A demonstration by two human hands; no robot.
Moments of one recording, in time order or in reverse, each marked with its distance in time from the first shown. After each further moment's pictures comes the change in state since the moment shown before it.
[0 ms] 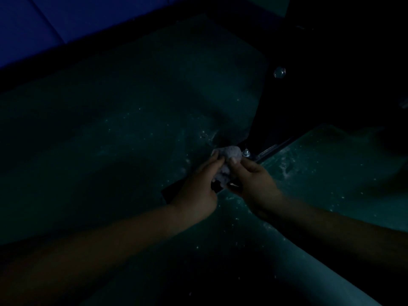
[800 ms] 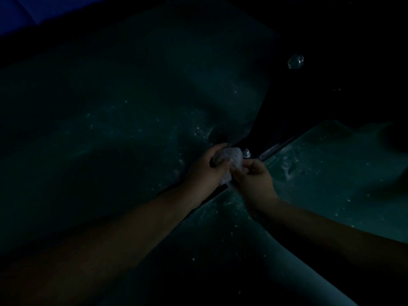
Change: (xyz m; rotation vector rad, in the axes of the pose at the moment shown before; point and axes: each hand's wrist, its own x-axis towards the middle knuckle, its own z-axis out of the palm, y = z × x) left_hand 0.074 -0.020 0.012 -0.538 0.069 -0.187; right_hand 0.051 0.032 -0.007 -0.058 0.333 -0.039
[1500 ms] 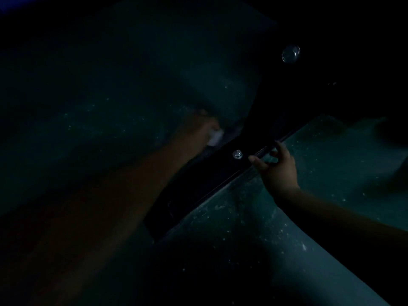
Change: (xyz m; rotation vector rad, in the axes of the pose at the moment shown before) left_hand 0.095 0.034 -0.019 0.628 -0.110 0.202; right_hand 0.061 -0.001 -0.065 -0.476 0.227 -0.205
